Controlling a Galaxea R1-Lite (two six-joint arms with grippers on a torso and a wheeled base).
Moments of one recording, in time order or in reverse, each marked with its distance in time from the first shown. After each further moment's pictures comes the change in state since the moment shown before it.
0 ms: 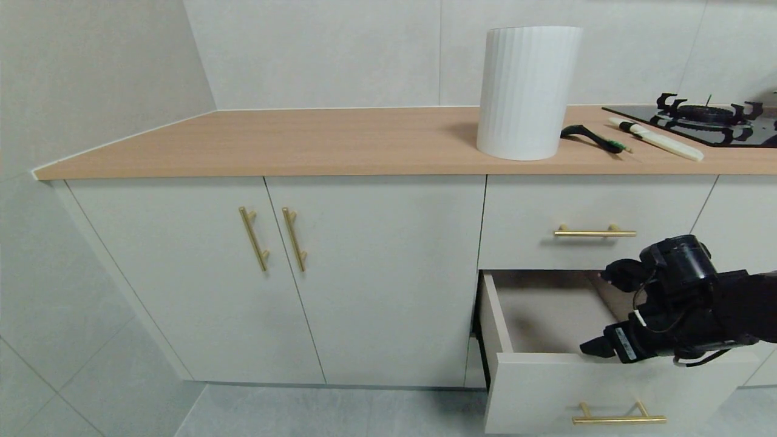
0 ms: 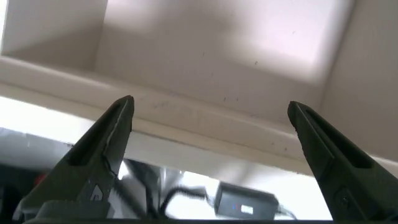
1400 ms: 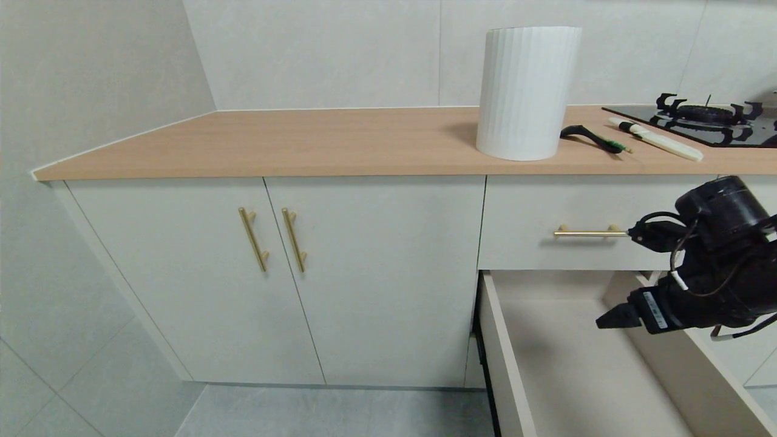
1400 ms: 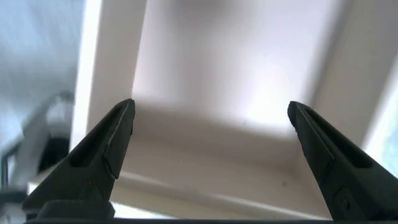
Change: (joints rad) left arm 0.000 0.000 0.000 0.000 0.000 0.000; right arm 0.034 -0.199 -0.243 0.400 0.006 0.138
